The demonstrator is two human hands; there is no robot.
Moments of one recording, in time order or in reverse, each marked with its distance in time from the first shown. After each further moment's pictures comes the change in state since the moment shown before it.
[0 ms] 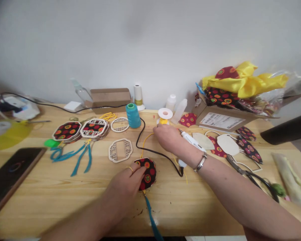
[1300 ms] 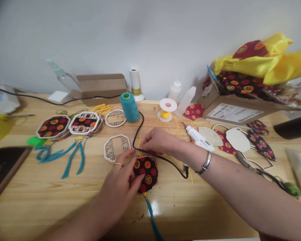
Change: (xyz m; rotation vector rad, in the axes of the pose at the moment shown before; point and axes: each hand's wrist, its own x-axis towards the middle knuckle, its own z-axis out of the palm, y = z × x) left_hand 0.007 -0.002 0.000 -0.276 0.310 -0.255; right_hand -0.001 -0.029 0.002 1.320 -0.440 0.301
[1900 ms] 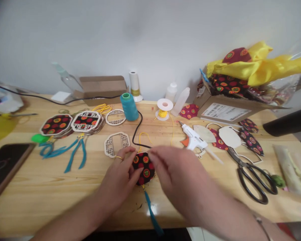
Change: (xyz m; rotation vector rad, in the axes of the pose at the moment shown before) left_hand 0.002 0.002 -0.003 0.005 -0.061 -0.015; right_hand -0.105 0.018 0.018 -0.538 0.559 -0.510
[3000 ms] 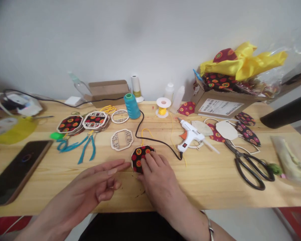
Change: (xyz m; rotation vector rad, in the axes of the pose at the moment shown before) left_hand -0.039 0.004 -0.072 -1.282 -0.199 -0.812; right_hand -0.042 0.012 0.092 -0.354 0.195 -0.348
